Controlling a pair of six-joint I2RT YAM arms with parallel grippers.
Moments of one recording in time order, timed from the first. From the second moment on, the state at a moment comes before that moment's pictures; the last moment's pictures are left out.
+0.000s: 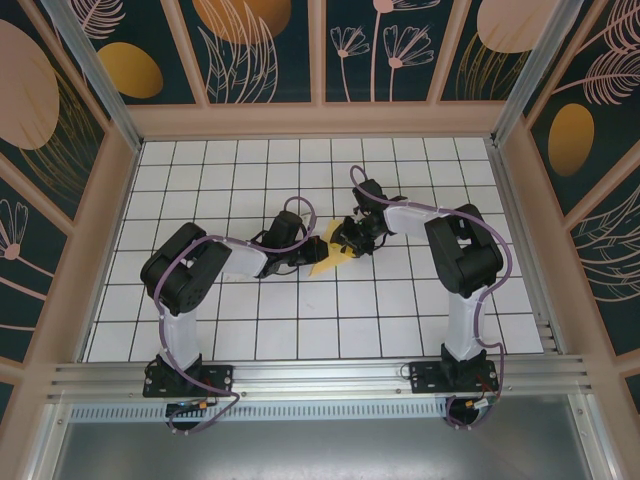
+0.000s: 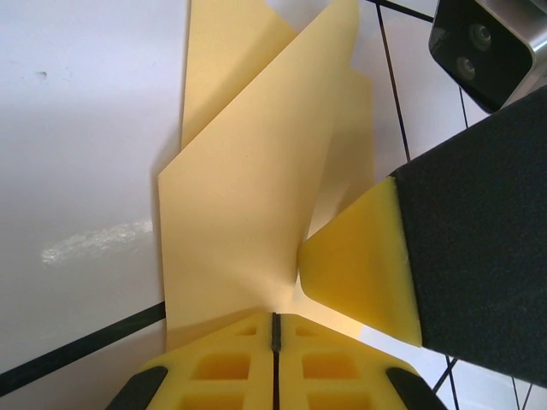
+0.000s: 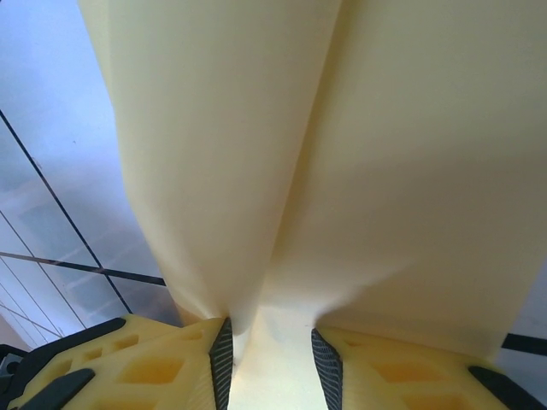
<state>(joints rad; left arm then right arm) -0.64 1.94 0.86 0.38 0.37 -0.75 0.48 2.00 1.20 -0.44 -0.48 0.86</state>
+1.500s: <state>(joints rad) -0.64 1.94 0.87 0.34 0.36 -0.72 0.41 1.81 1.13 -0.23 -0.46 0.76</state>
